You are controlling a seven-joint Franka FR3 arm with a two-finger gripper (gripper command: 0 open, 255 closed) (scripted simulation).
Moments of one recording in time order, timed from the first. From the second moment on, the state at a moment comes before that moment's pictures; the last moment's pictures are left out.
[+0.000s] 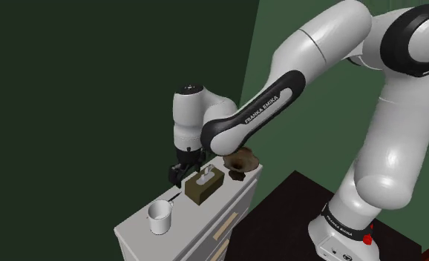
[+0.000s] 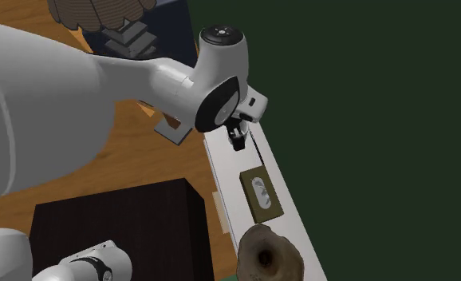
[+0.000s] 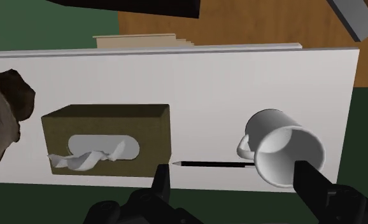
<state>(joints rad) 0.14 0.18 0.52 -2.24 -0.24 2.38 0.68</state>
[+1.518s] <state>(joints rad) 0.44 0.81 0.38 -1.74 -0.51 2.41 0.96</state>
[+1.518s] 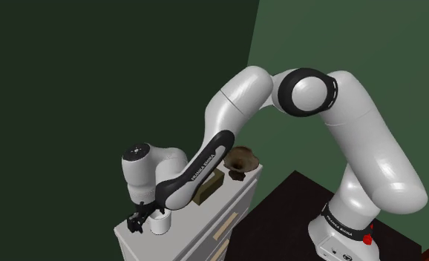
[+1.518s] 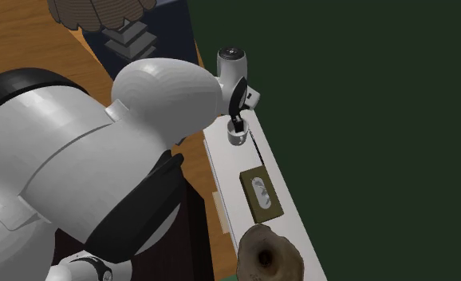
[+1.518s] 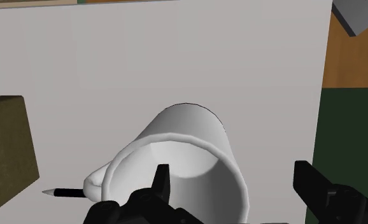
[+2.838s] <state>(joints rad) 0.43 0.78 0.39 -1.74 -0.50 2.39 0.96</state>
